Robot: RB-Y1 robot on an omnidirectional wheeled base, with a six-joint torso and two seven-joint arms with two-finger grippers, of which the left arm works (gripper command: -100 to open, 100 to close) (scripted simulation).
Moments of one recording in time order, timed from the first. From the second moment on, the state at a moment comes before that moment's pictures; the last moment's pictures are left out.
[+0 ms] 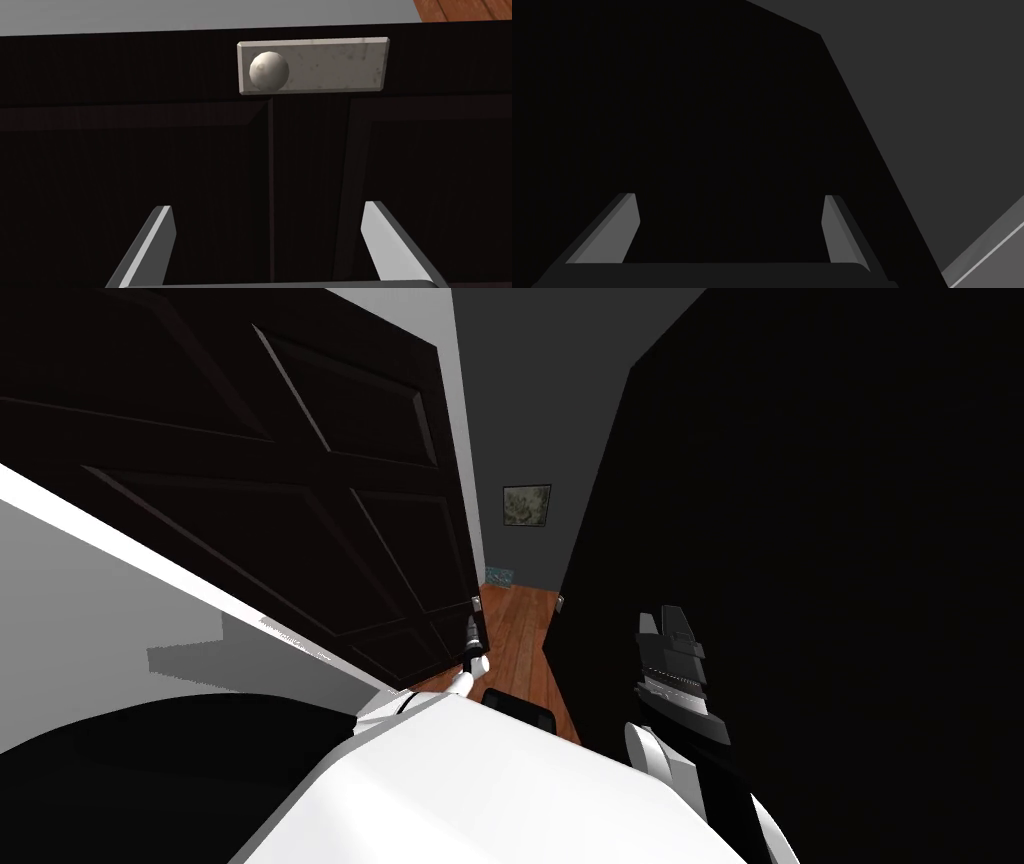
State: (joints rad) arm -0.24 -0.04 0.30 -0.54 0.49 -0.93 -0.42
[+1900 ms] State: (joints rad) arm -0.23 -0.04 0.30 -0.54 0.49 -0.94 -0.43
